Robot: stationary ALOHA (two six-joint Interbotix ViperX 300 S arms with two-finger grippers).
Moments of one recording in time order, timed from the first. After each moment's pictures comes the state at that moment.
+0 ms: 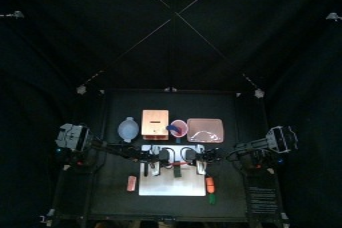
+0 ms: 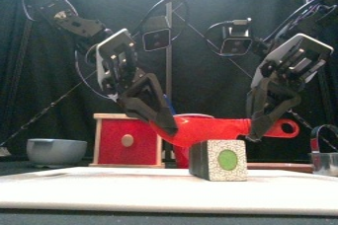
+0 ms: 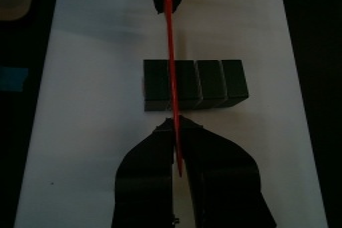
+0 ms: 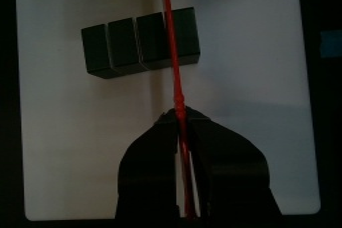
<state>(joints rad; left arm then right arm) -0.13 0.14 0.65 -0.19 -0.08 0.00 0.07 -0.13 0.87 -0.04 0.19 0.19</state>
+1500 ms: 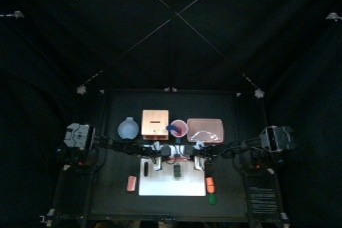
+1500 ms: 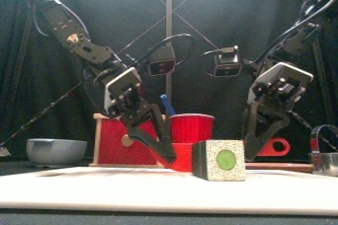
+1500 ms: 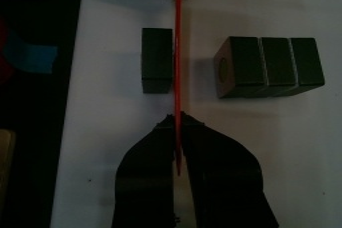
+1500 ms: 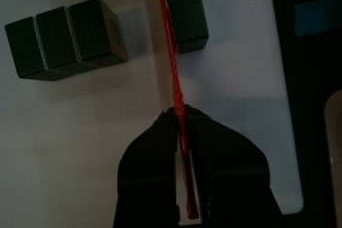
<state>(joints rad) -0.05 0.21 0.64 -0.14 -0.04 0.00 -0.01 -0.06 0.85 -0.05 0.22 0.19</state>
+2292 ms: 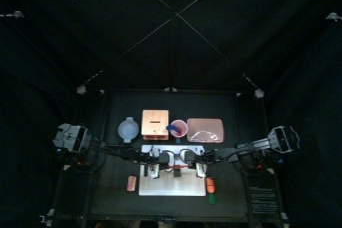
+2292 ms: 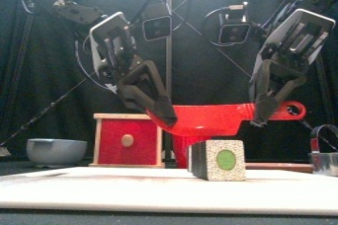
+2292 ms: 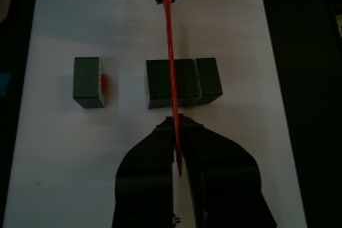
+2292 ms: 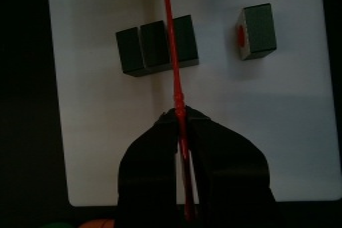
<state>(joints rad) -0.17 0.12 0.63 -0.20 0.00 0.00 0.12 -0.16 0.81 0.05 0.32 0.19</state>
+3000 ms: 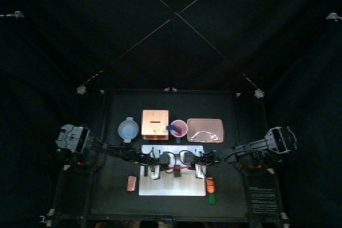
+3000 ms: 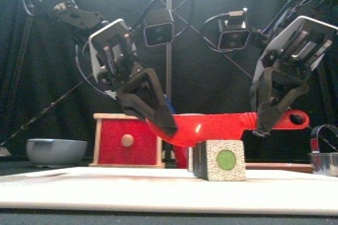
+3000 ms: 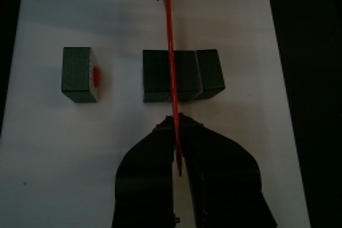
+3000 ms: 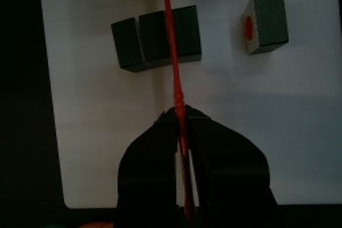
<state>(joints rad) -0.17 0.15 0.62 -0.21 0.00 0.00 0.12 -0.12 0.81 0.05 0.32 0.19</state>
